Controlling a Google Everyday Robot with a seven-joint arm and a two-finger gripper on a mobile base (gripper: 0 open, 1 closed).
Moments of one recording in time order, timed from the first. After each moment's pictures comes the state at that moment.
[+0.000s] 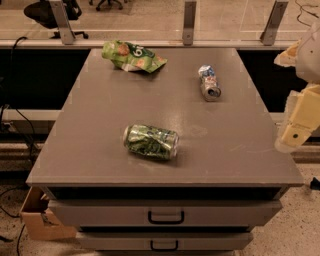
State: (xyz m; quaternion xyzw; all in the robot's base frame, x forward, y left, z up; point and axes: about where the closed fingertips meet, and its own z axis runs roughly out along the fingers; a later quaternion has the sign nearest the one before) arm 0.438 -0.215 0.982 -0.60 0.78 -0.04 0.17
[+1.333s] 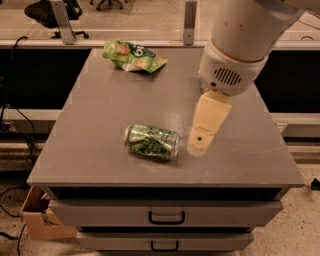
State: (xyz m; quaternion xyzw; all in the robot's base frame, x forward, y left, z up) arm 0.448 -0.095 0.951 -0.57 0.81 -0.01 0.11
